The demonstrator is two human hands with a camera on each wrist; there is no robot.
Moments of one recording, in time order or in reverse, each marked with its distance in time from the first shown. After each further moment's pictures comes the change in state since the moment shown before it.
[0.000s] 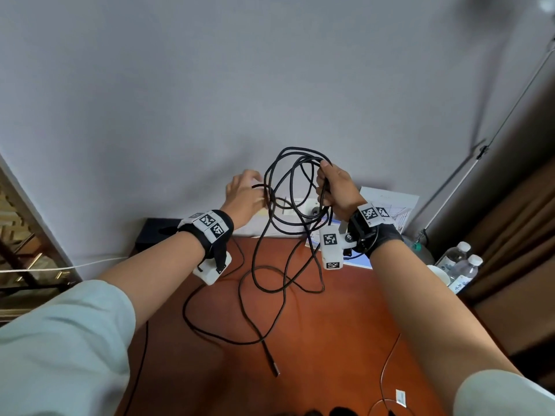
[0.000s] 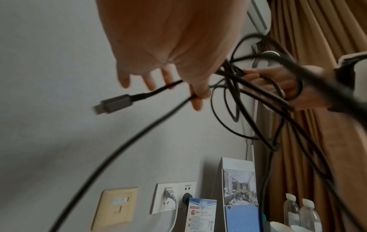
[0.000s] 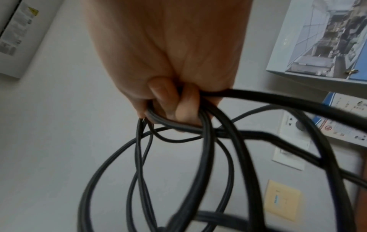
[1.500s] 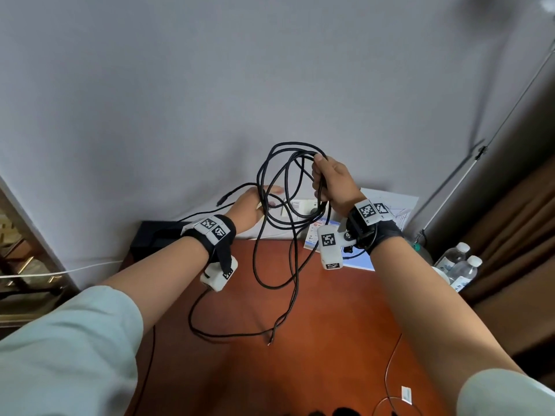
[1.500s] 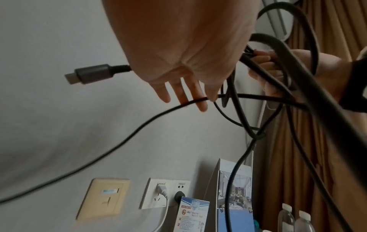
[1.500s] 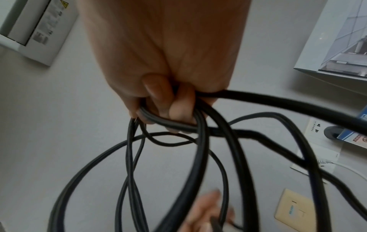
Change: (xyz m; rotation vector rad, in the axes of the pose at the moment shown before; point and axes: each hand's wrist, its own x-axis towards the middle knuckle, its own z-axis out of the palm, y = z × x) left_hand 0.010 -0.002 0.010 -0.327 -0.138 0.126; right_hand 0.005 -0.015 0.012 -0.111 -0.025 -0.073
